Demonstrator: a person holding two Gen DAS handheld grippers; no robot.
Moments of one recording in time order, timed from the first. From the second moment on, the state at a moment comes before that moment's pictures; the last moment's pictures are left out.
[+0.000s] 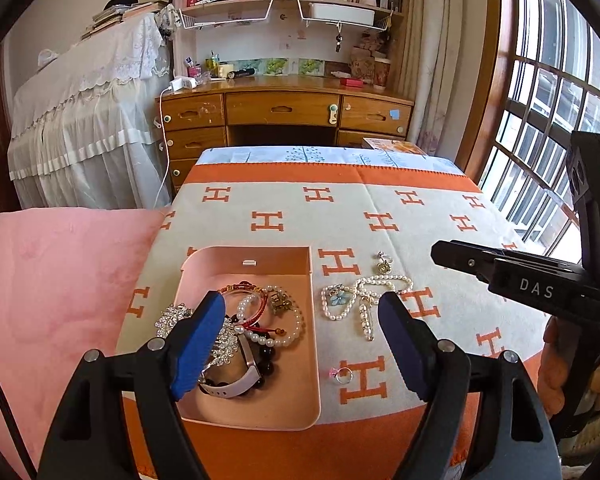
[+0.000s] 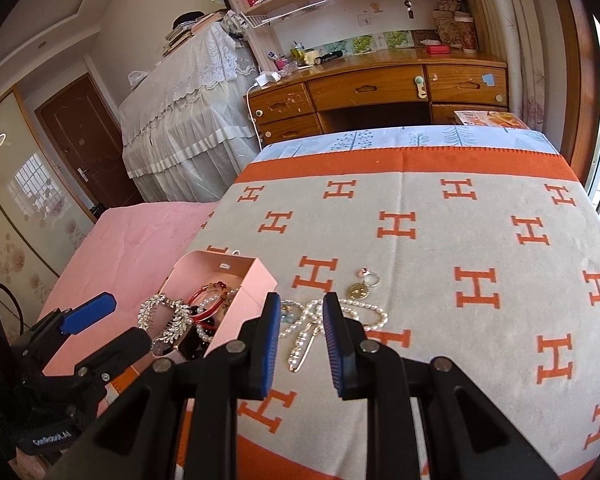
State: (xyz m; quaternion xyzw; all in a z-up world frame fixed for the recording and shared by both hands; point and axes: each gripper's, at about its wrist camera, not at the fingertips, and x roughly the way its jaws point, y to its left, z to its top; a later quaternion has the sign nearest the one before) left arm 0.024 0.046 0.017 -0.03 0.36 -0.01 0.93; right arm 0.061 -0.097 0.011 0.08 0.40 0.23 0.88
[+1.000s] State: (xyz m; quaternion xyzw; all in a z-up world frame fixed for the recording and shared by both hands) left arm 0.174 -0.051 -0.064 0.20 0.55 -0.23 0.78; right arm 0.127 -0.143 -0.012 0.06 0.47 0.25 0.84
